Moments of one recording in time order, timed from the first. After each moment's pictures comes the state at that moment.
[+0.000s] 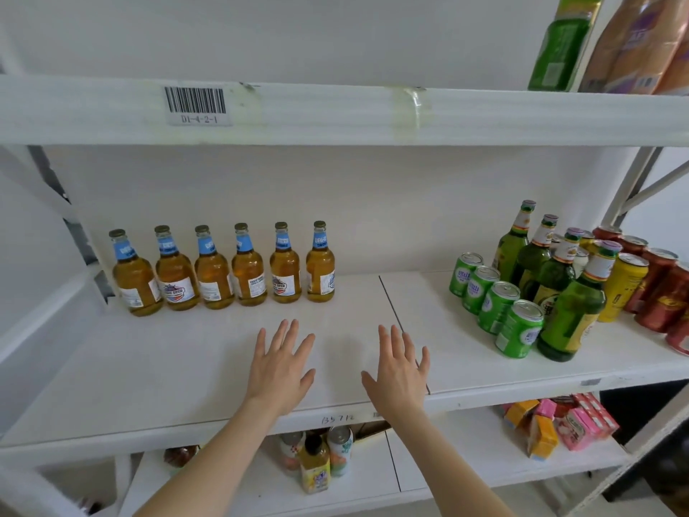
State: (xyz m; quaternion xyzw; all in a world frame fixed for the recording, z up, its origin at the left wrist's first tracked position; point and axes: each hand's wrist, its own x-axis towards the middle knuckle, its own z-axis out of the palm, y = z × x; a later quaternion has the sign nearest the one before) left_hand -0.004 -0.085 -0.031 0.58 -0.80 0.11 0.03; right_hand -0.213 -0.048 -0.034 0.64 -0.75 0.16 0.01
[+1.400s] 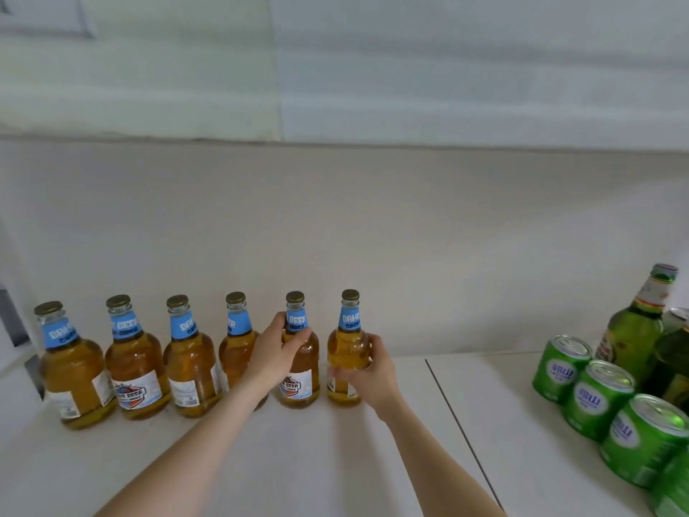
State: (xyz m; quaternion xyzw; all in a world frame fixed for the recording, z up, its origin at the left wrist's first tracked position) left_hand 0.025 -0.353 0.004 0.57 -0.64 -0.27 0.43; right_hand -0.161 -0.338 -0.041 0.54 -0.57 0.49 -0.38
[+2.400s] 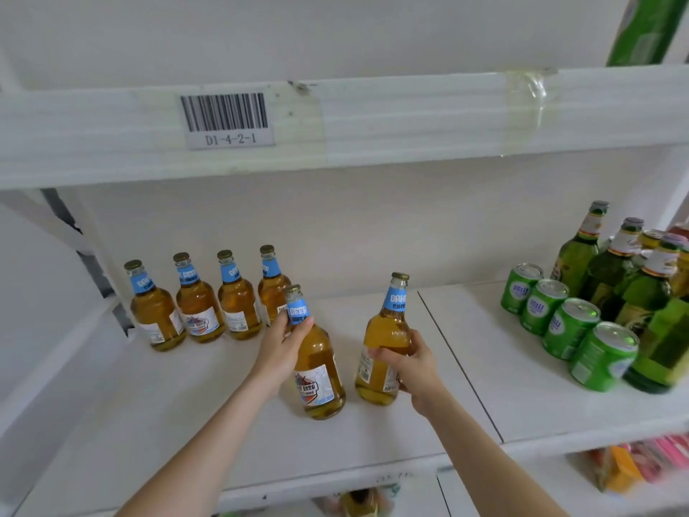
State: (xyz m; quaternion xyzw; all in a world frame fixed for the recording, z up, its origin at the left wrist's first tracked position) left_hand 0.050 -0.181 0.017 0.55 -0.55 -0.43 0.45; right_hand -0.176 -0.146 -0.013 0.36 -0.54 0.54 -0.54
